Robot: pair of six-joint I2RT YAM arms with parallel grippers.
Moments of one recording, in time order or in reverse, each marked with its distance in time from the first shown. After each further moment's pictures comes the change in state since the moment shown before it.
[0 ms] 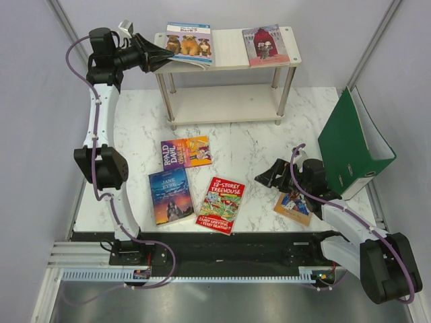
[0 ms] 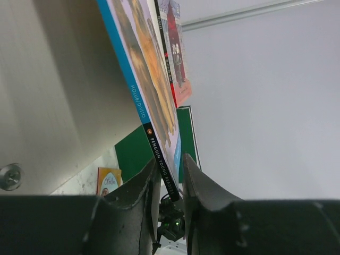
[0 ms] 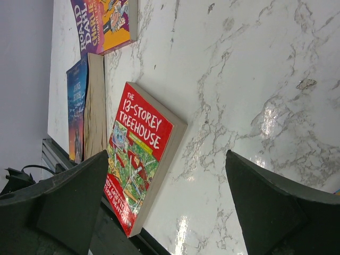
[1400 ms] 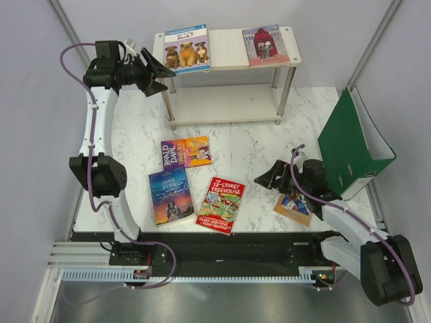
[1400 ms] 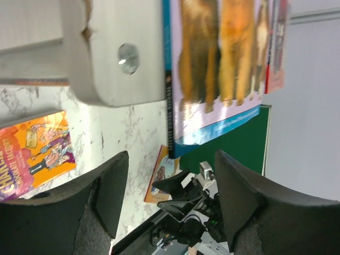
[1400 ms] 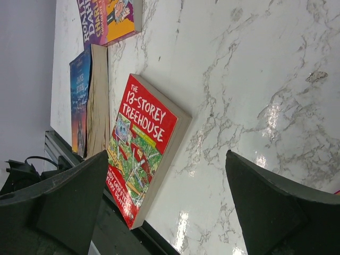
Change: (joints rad) left arm -0.023 -0.097 -0.045 -0.465 -0.249 0.372; right arm 0.000 -0.014 0.000 -0.020 -0.026 -0.007
